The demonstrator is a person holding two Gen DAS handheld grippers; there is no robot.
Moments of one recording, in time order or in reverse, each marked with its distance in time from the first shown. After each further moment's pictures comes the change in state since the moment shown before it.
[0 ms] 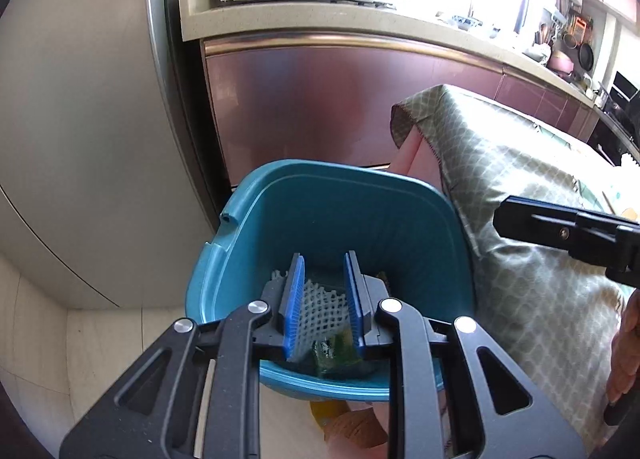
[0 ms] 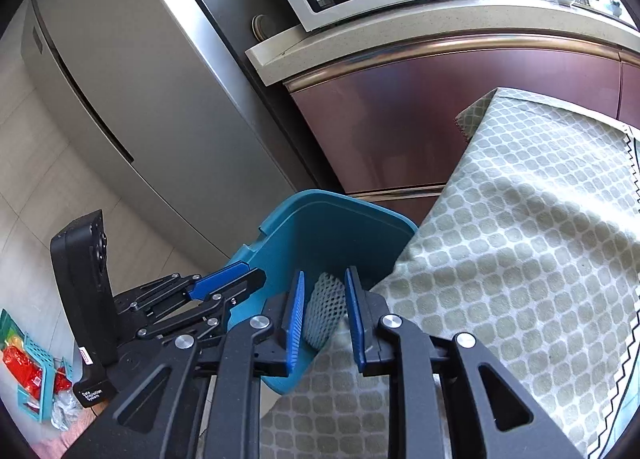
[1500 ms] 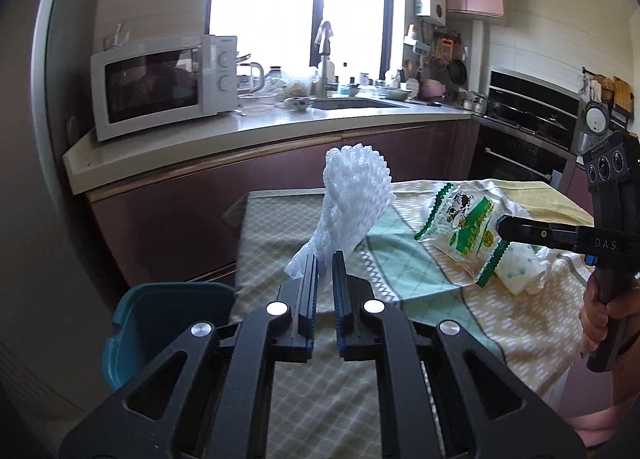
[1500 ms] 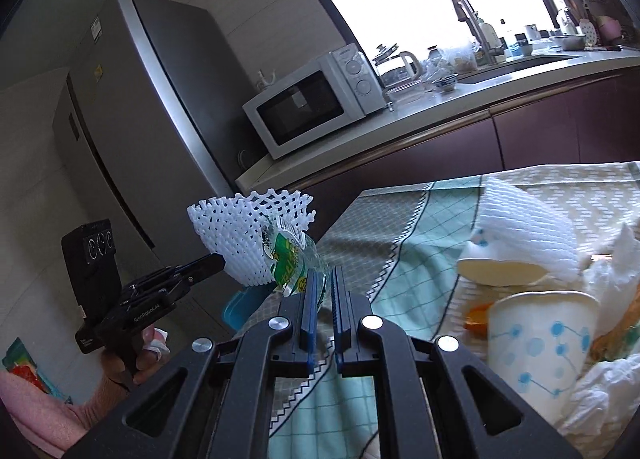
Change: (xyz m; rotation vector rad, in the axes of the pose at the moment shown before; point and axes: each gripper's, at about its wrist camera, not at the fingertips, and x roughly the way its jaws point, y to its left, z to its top) left arm -0.148 -0.144 0.000 0.246 -0.297 -0.303; right arm -0.223 -0.070 -0.078 0.058 -0.355 -0.003
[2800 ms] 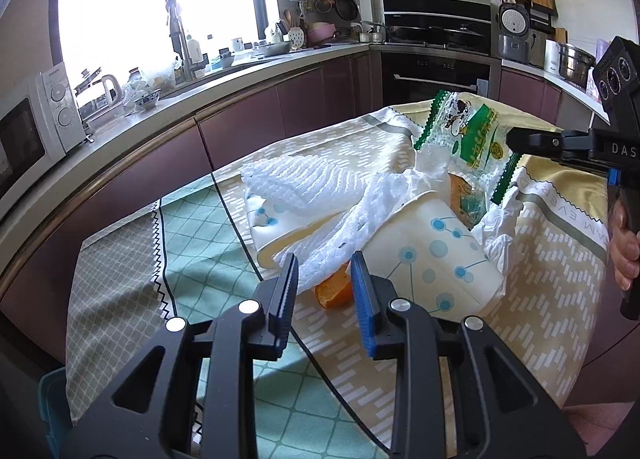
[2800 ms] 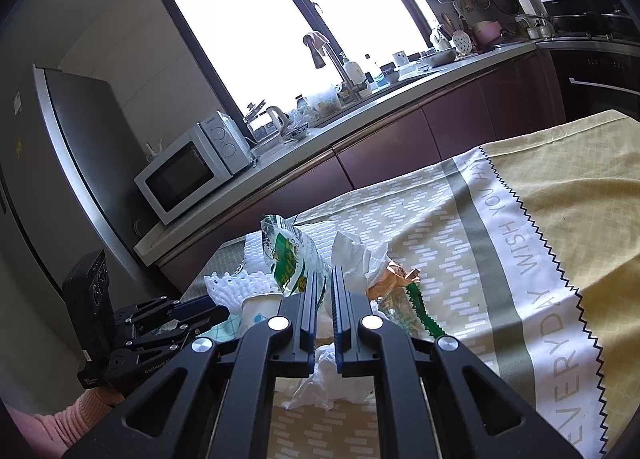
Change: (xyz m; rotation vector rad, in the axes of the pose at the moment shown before) left arm 0.147 -0.219 -0.002 0.364 0.143 -0.258; right arm -0.154 -0.135 -0.032 0.203 -0.226 -0.372
